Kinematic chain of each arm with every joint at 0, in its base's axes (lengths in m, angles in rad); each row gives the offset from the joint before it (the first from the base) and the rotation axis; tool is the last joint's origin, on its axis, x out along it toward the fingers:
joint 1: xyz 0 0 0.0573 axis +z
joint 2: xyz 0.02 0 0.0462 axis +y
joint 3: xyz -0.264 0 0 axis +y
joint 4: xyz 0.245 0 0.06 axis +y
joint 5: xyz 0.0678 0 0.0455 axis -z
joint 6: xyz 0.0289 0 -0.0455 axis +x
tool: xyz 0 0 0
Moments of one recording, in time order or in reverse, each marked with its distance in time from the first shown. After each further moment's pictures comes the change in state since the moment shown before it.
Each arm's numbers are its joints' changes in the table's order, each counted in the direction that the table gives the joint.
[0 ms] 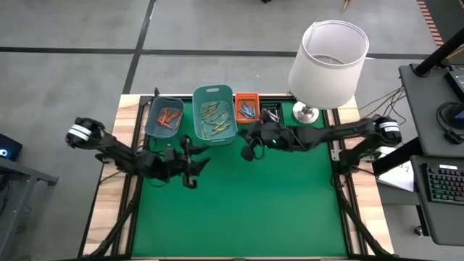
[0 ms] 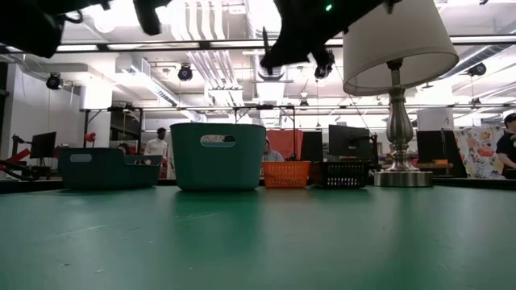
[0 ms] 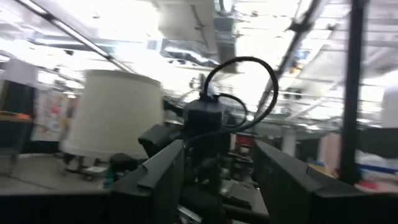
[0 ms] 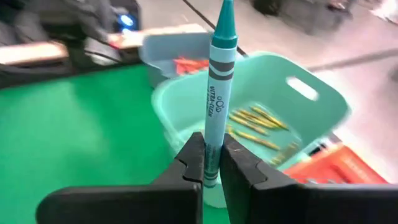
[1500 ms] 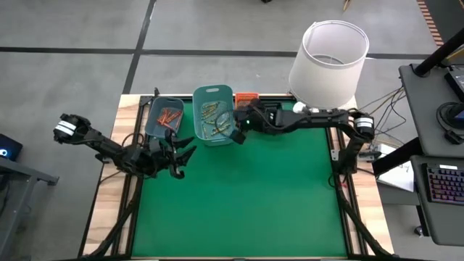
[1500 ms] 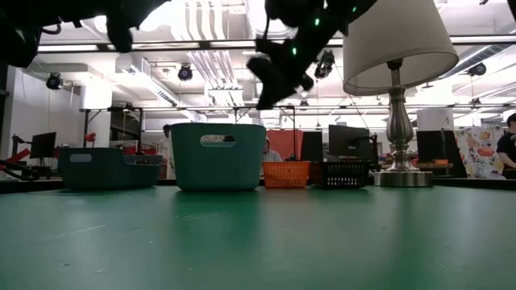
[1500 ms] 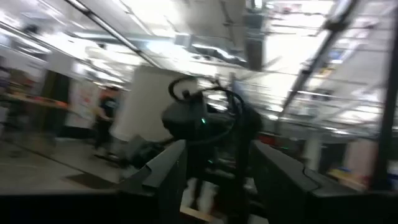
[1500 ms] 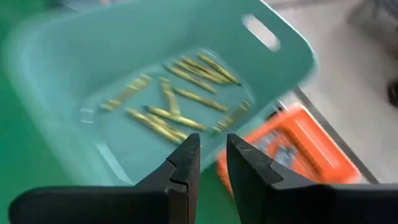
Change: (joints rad) left arm 0.000 -0.271 0.201 0.070 -0.140 -0.011; right arm -0.207 0.272 -0.307 0.353 -0.011 -0.023
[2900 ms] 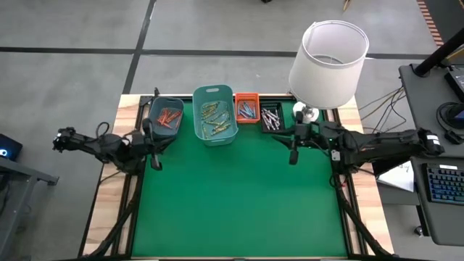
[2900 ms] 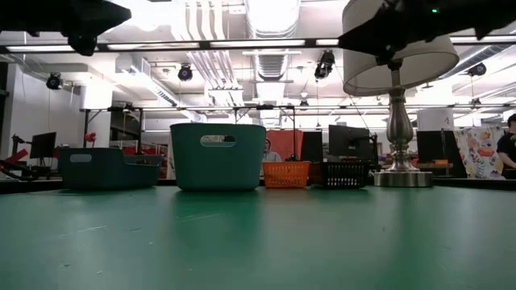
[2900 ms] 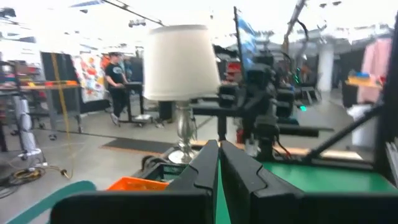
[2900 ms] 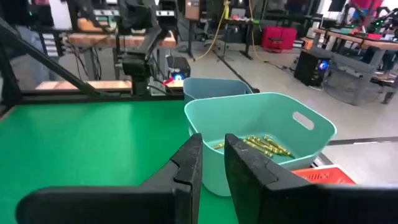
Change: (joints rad) left arm 0.055 -0.895 -0.018 1.297 0.074 0.022; right arm 0.118 -0.917 0.876 -0.578 -0.286 -0.146
